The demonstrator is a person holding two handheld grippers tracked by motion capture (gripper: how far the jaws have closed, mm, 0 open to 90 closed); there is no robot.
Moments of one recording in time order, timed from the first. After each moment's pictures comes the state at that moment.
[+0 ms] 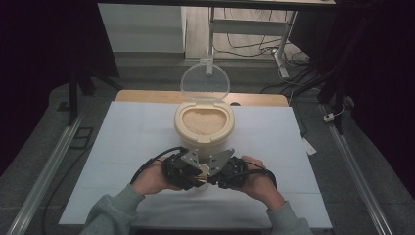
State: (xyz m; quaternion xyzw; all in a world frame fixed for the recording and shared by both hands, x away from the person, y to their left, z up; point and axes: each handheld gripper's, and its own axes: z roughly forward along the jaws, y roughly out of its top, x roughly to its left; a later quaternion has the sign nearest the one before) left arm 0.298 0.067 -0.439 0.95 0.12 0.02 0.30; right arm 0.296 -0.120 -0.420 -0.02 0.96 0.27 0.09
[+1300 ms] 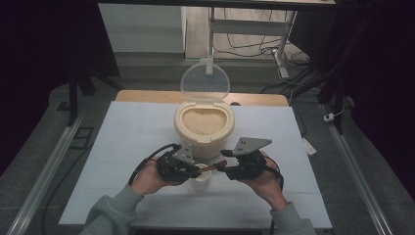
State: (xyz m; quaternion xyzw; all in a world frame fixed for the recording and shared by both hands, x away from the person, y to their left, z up) left arm 0.300 0.083 -0.437 0.93 0.15 0.06 0.34; right arm 0.311 -0.166 -0.411 0.17 0.88 0.44 0.13
